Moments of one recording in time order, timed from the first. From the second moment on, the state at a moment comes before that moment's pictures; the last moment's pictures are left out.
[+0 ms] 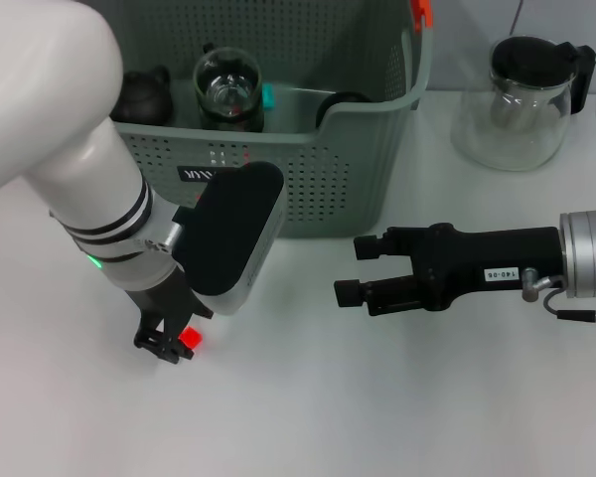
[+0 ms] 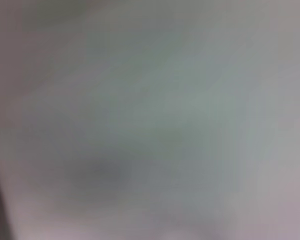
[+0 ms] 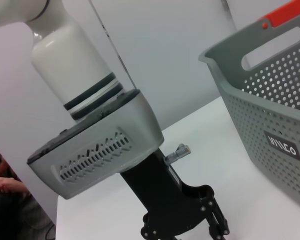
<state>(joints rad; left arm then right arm) -0.69 -2.16 1.51 1.19 2.81 1.55 -1.59 0.60 2.10 -0.98 -0.69 -1.88 -1.54 1.69</state>
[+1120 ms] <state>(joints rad) -0.81 -2.17 1.50 1.00 2.83 1.50 -1.53 0.61 2.10 -0.98 -0.65 -1.88 -1.49 1.68</state>
